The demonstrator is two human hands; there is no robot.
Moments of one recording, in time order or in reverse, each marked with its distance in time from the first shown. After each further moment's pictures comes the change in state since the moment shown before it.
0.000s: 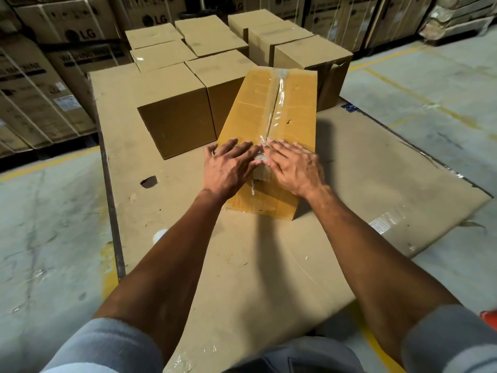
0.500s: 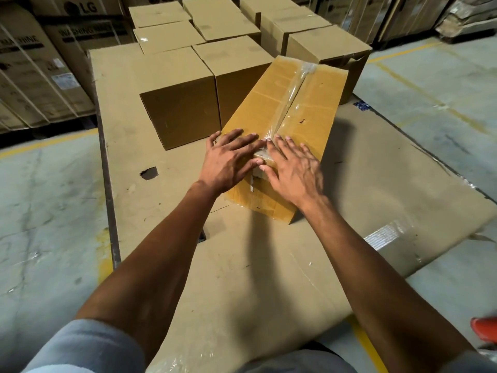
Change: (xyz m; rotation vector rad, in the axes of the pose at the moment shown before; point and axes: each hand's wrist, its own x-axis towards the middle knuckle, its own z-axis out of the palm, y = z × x) left_hand 0.012 -0.039 0.017 -0.162 0.048 0.078; right_hand 0.014 -0.036 0.001 -0.071 -0.058 0.122
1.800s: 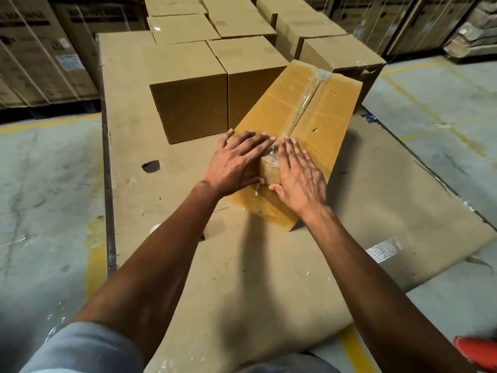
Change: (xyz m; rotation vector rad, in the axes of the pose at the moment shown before) left_hand -0.002 -0.014 0.010 0.034 -0.012 0.102; right_hand 0.006 -0.011 -0.008 -0.025 -0.205 -0.062
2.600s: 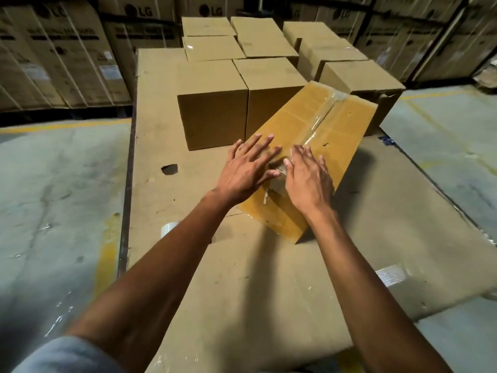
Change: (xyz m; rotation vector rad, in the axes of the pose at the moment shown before) left_hand -0.002 0.030 -0.033 -0.102 -0.042 -0.212; right_hand 0.017 0.001 -0.016 0.353 0.204 0.104
